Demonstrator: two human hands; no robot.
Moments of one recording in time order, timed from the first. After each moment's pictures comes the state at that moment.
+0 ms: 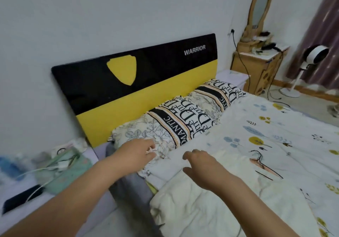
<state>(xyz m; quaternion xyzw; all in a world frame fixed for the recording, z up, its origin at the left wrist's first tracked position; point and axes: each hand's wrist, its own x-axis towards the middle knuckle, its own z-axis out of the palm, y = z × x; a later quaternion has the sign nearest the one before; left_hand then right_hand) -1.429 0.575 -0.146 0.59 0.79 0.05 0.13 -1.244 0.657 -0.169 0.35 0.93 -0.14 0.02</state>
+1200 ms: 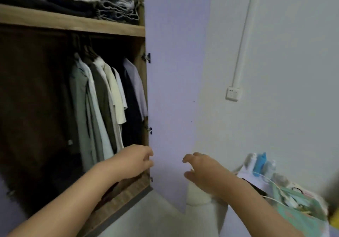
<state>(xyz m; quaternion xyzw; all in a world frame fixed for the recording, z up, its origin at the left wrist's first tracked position) -1.362 -0.037 -0.059 -0.11 0.98 0.15 0.03 -1.436 0.161 -0.060 -0.40 0.91 -0.09 0.06</state>
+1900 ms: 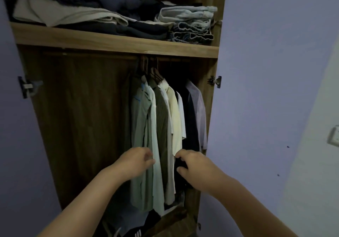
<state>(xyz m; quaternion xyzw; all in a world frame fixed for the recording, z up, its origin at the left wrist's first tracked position) -1.381 -0.271 -0.035 -0.31 0.92 0.21 -0.09 -1.501 -0.120 -0.029 -0.56 0.80 -0.20 0.05</state>
